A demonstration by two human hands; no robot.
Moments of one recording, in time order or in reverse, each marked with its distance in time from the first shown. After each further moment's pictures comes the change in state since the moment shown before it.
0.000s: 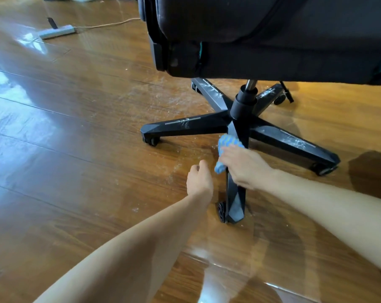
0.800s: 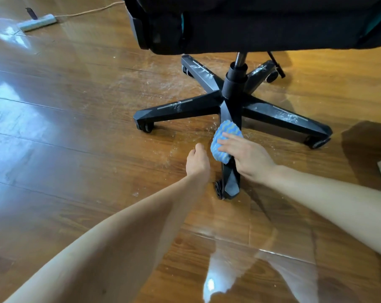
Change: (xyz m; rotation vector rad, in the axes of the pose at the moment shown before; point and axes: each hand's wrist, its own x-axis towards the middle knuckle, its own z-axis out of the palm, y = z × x) left_hand 0.003 -0.011 0.005 -0.042 -0.042 -0.010; right_hand -0.056 -0.017 0.012 0.277 0.127 0.060
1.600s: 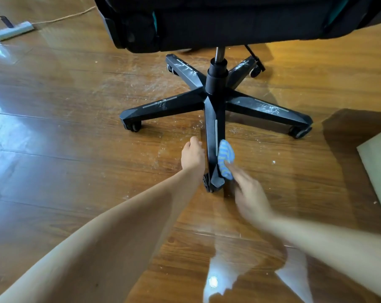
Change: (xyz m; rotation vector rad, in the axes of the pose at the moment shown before) left_hand -0.020 0.011 0.018 0.029 -0.064 0.053; right_hand -0.102 -0.056 0.035 0.506 0.216 0.479
